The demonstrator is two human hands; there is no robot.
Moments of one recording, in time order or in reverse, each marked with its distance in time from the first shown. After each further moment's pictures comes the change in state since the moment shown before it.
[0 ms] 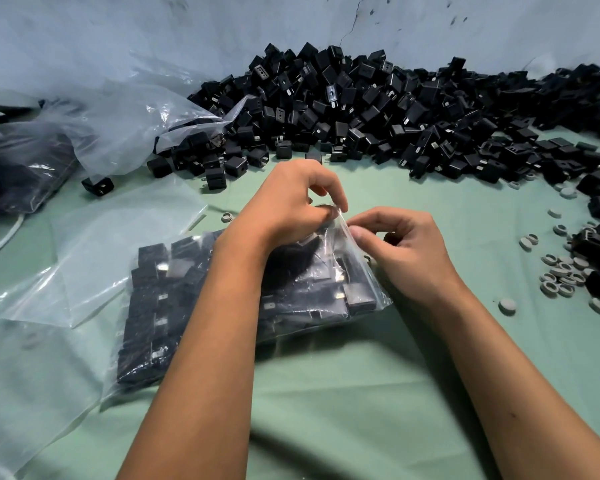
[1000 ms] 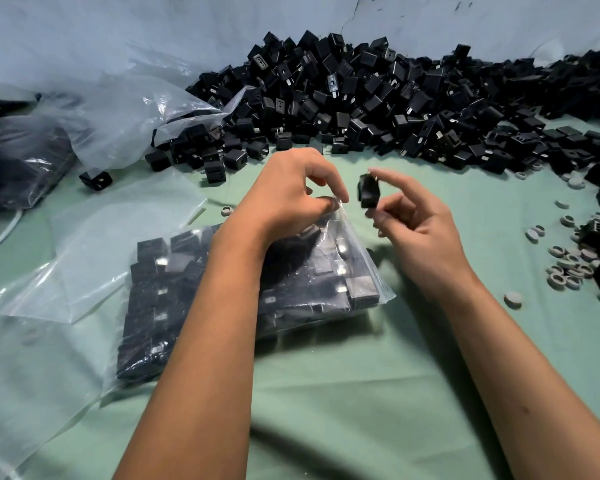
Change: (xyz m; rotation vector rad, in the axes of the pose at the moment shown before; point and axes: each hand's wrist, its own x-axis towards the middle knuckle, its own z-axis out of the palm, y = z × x) left_hand -0.002 0.000 -0.001 -0.027 0.032 0.000; right_hand 0.004 0.005 -0.008 0.104 0.053 -0.026
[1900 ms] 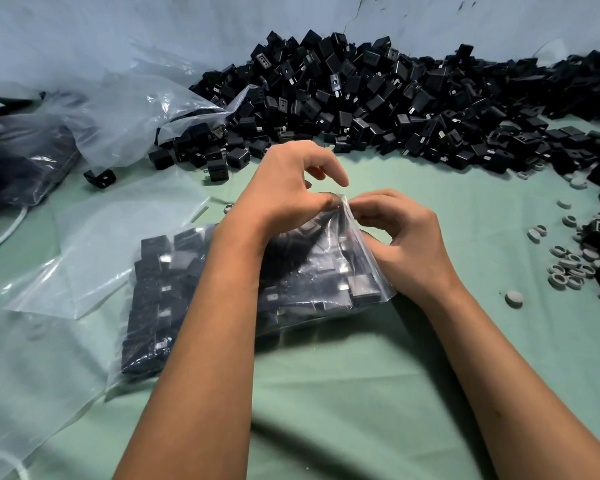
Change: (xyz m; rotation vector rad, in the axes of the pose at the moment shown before) left_hand -0.001 0.002 -0.005 0.037 0.065 -0.005; right_hand -0.005 -0.004 0.016 -0.206 -0.024 -0.144
